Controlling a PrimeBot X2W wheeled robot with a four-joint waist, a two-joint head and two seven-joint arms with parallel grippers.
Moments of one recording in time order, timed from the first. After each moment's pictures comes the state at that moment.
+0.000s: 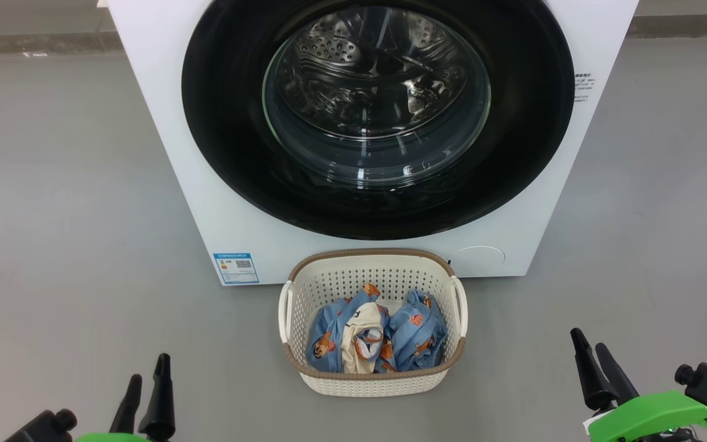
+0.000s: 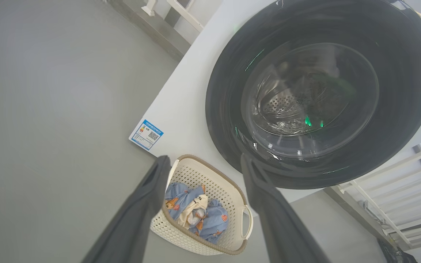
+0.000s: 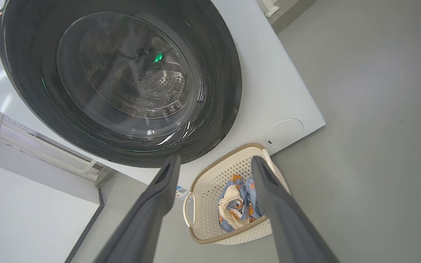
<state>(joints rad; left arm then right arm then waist) 0.00 0.02 0.00 0.24 -0.83 -0.13 -0.09 -0.07 -0.12 -0.01 0.38 0.90 0.13 -0.09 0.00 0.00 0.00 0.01</state>
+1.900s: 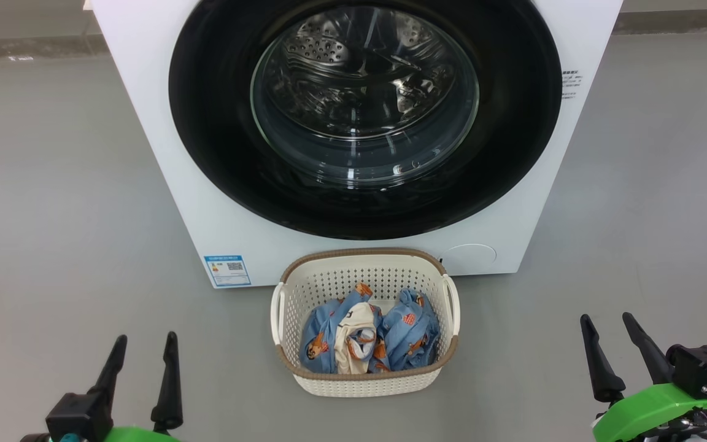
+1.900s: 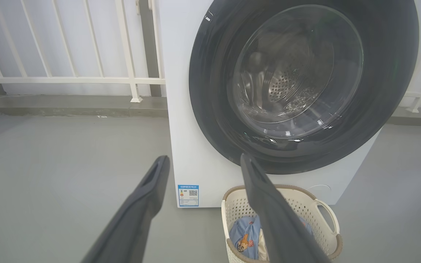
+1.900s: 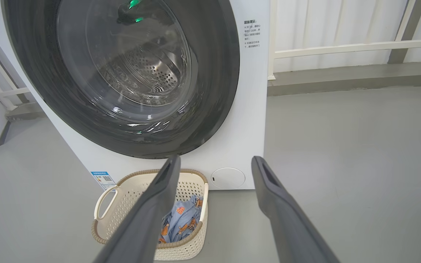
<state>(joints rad) -0.02 0.05 -0.01 0.20 -0.18 -0.13 -0.25 -0.11 -0.17 -0.04 0.38 0.29 0.13 -0.25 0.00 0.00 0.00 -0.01</state>
